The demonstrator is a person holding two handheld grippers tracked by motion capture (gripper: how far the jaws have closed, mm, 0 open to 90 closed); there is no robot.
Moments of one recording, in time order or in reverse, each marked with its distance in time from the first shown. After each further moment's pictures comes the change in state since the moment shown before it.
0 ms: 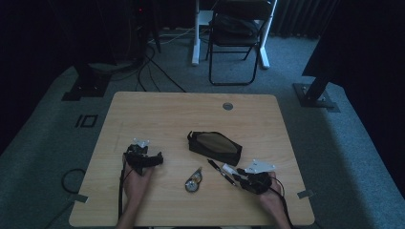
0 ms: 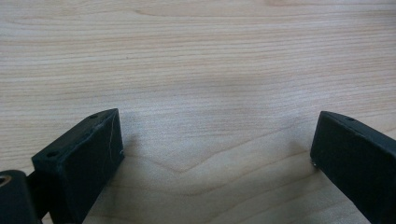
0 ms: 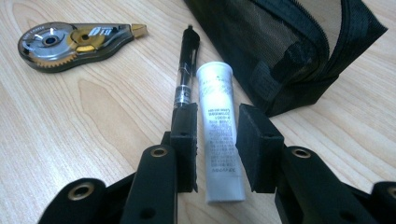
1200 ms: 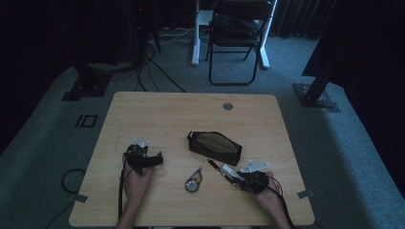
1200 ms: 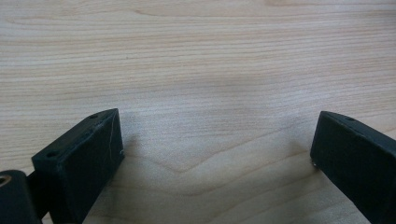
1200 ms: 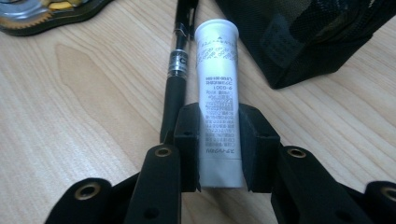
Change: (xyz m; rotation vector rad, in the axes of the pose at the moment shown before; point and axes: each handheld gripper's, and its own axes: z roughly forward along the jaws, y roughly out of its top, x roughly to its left) left arm 0.000 0.000 0.000 0.000 0.000 0.000; right arm -0.002 -0.004 0.014 0.124 0.007 0.000
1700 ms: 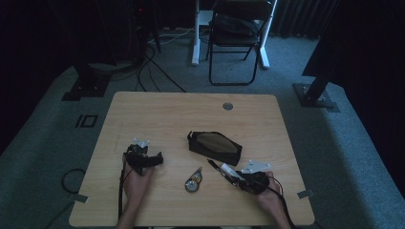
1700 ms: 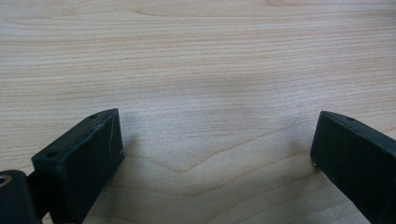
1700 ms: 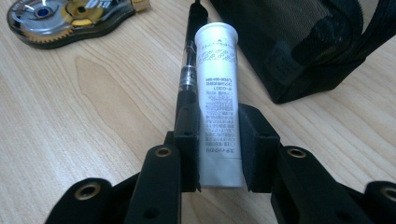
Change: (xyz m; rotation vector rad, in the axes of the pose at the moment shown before) left arm 0.000 0.000 0.000 0.000 0.000 0.000; right arm 0.004 0.004 -0.008 -0.040 0.005 -0.024
